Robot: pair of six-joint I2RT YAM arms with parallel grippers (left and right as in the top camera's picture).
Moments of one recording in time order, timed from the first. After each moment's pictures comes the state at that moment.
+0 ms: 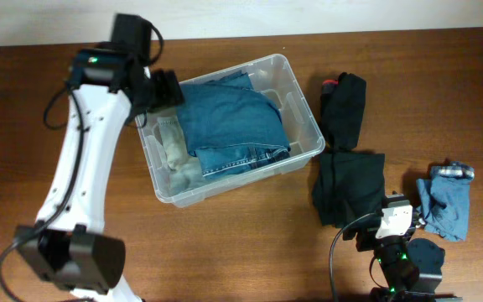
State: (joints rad) left arm -0.17 1.85 1.97 -1.25 0.02 -0.43; right arm -0.14 0.01 0.14 -0.47 -0.23 -0.10
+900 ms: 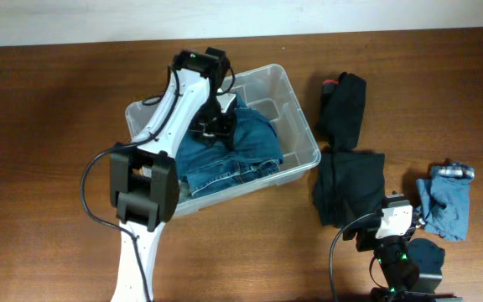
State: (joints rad) left arm -0.36 2.40 2.25 -1.56 0.20 -0.05; right arm -0.14 0.01 0.14 -0.47 -0.23 -0.10
